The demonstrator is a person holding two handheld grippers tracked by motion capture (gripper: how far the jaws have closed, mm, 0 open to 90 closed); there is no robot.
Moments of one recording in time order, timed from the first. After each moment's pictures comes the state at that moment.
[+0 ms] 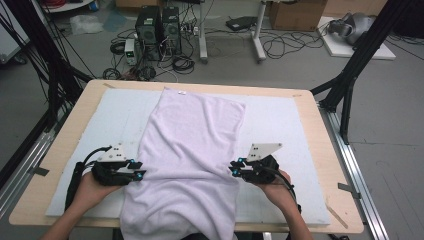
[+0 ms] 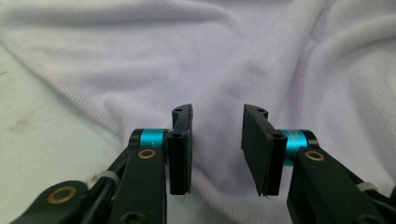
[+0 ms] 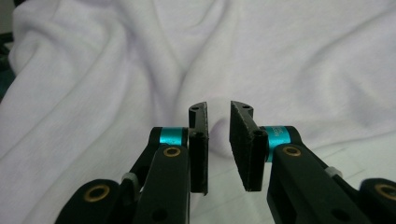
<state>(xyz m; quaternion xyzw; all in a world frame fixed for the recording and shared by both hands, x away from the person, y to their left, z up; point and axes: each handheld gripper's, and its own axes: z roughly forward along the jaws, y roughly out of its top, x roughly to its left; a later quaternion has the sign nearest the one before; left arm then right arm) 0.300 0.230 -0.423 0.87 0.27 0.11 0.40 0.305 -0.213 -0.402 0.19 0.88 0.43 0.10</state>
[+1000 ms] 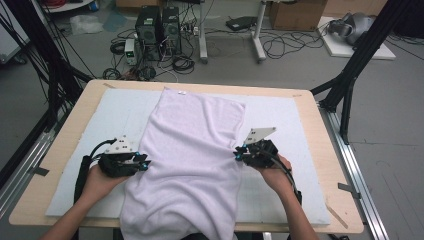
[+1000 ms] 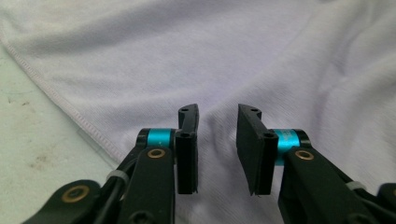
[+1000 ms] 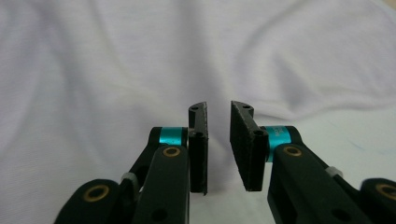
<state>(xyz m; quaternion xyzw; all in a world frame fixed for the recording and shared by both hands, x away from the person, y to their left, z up) 0.304 0.230 -0.416 0.86 0.27 0.13 0.41 0.334 -0.208 -0.394 0.22 0.89 0.37 0.14</state>
